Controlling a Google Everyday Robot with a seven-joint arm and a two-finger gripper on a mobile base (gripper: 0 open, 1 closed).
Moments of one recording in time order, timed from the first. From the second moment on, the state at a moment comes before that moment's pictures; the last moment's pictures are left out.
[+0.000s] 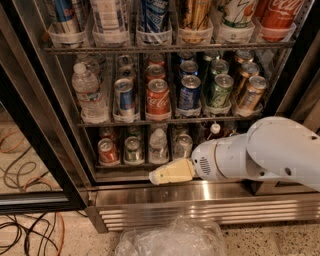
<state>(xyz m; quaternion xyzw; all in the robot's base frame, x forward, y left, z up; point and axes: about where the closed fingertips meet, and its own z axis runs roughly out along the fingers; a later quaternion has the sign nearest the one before) 0.460 -0.052 0.773 -0.26 0.89 0.24 0.31</state>
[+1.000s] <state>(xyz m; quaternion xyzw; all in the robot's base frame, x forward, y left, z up) 0.436 -0.042 0.696 -0.10 0.90 0.30 0.30</state>
